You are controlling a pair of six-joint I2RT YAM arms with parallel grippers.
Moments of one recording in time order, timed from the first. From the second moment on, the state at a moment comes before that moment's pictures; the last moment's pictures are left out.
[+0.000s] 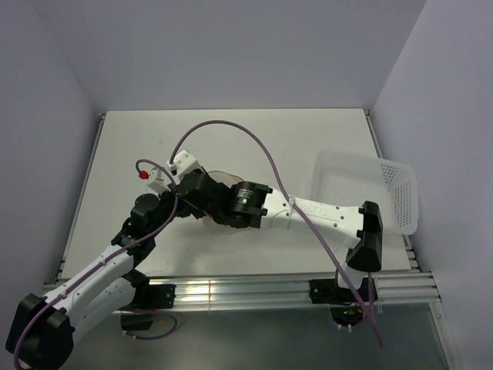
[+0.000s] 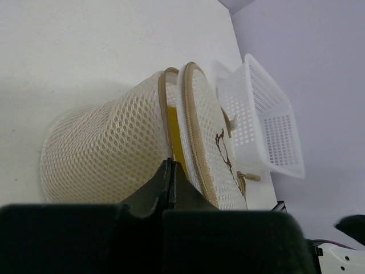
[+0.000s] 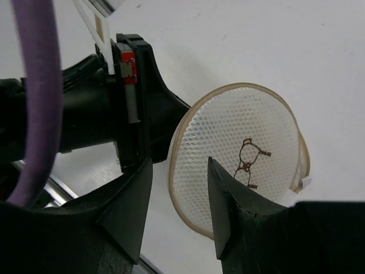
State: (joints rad) left arm -0.50 0.82 0.33 0.30 0.09 -0.88; right arm 1.27 1.72 1.71 -0.68 0.53 0.22
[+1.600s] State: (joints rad) left arm -0.44 1.09 0.64 0.13 0.05 -0.75; right arm 0.77 1.24 0.72 -0.02 0.20 0.78
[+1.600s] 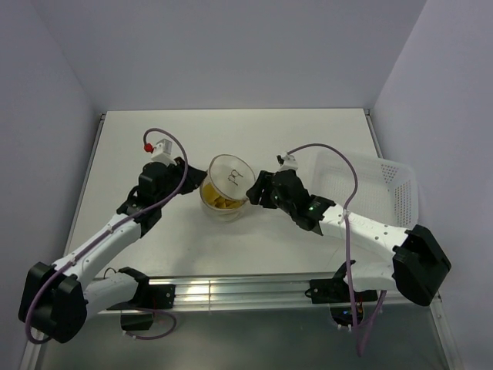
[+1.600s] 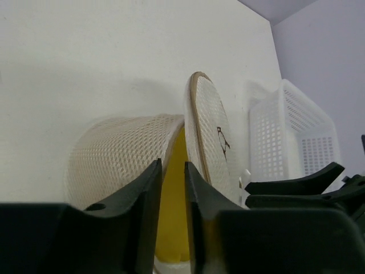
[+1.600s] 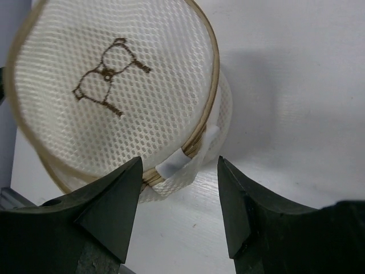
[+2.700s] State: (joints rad) left arm -0.98 0.90 0.53 0.13 -0.15 -1.01; right arm 0.82 1.18 0.58 0.18 0.23 1.00
